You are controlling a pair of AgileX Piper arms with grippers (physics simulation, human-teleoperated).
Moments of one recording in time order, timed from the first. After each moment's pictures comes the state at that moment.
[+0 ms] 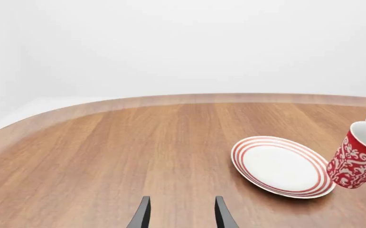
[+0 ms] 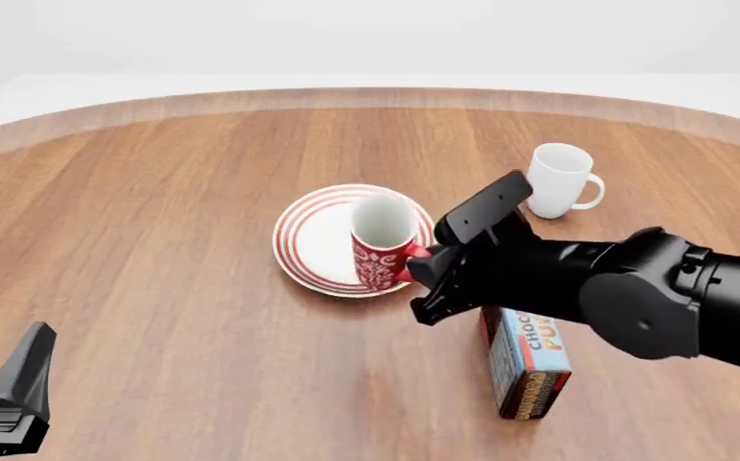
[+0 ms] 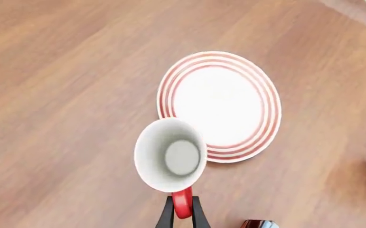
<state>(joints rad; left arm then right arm) 0.00 0.01 0.00 0.00 0.00 0.69 1.32 -0.78 0.14 -0.04</state>
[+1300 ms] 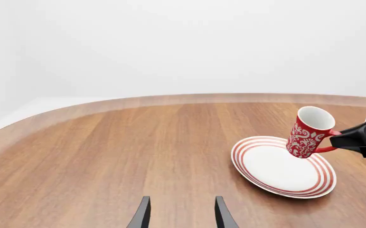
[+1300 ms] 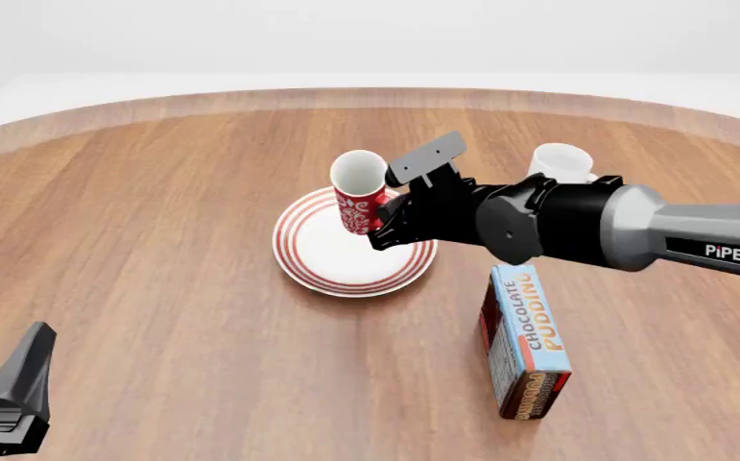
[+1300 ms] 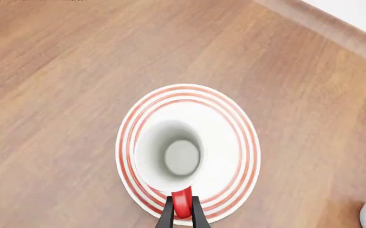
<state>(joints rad) 0.00 0.01 0.00 0.00 0.00 0.58 1.73 -1.10 0.04 -0.08</state>
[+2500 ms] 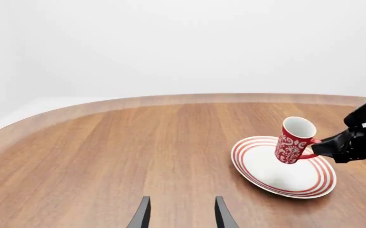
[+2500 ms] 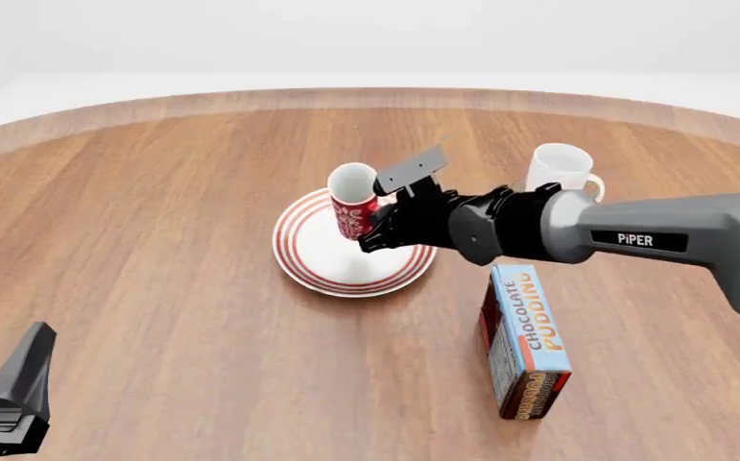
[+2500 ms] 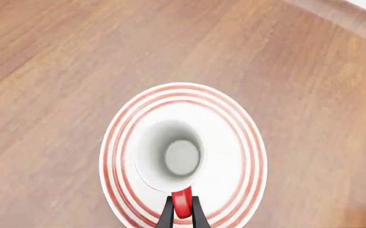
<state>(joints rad) 0.00 0.01 0.00 0.00 0.00 0.56 1.90 -1.20 -0.03 -0.06</state>
